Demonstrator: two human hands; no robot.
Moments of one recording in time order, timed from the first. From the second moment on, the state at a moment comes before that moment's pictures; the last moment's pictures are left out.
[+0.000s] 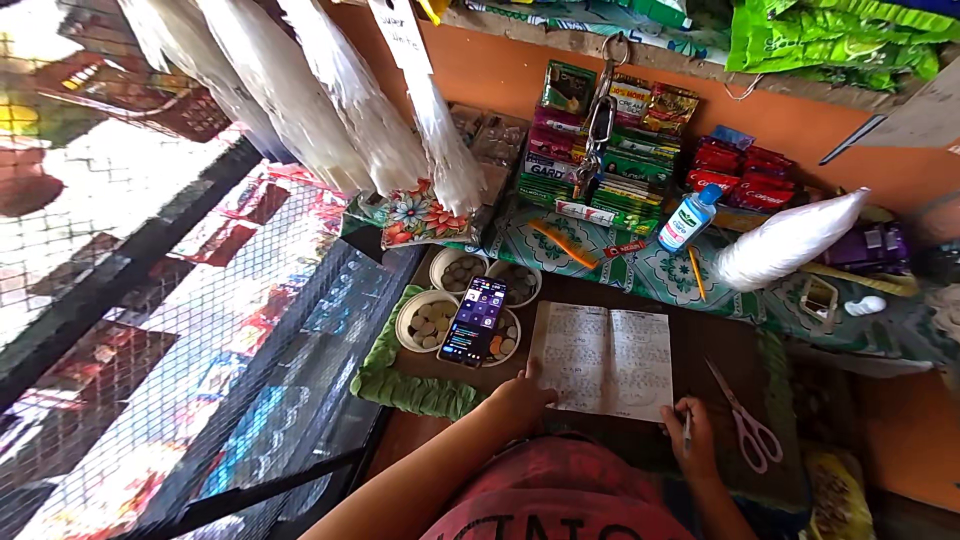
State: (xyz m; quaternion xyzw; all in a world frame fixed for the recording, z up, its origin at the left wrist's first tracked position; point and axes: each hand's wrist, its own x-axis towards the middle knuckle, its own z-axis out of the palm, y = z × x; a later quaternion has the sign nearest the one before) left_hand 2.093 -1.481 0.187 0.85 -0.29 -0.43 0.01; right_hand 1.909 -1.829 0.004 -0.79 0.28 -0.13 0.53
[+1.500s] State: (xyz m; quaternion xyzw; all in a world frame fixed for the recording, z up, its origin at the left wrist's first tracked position) left_hand 2.093 -1.484 0.179 0.86 -0.27 -0.43 0.00; right_hand 1.905 -1.834 0.002 -0.75 0.28 -0.15 0.58
